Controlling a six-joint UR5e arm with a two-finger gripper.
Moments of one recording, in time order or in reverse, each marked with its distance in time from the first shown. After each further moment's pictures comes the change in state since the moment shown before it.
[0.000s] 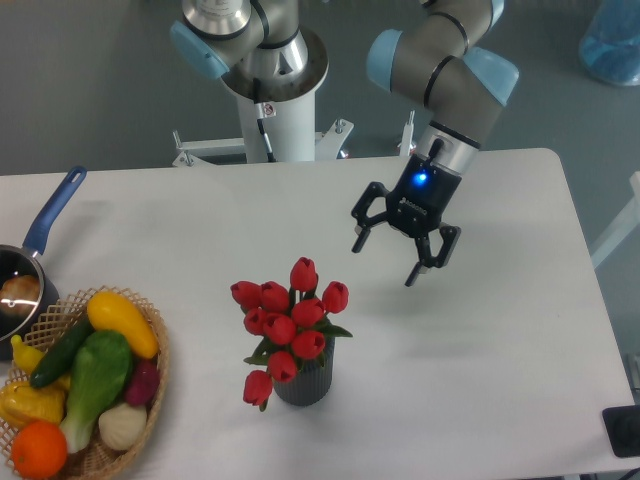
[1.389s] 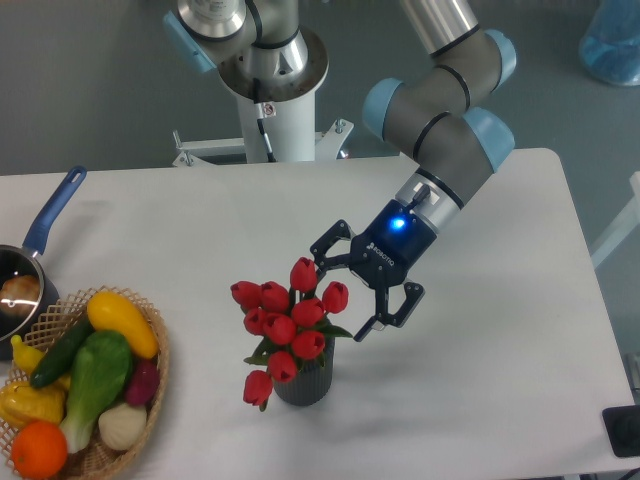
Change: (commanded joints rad) arm -0.159 -0.161 0.198 0.008 -0.154 -0.124
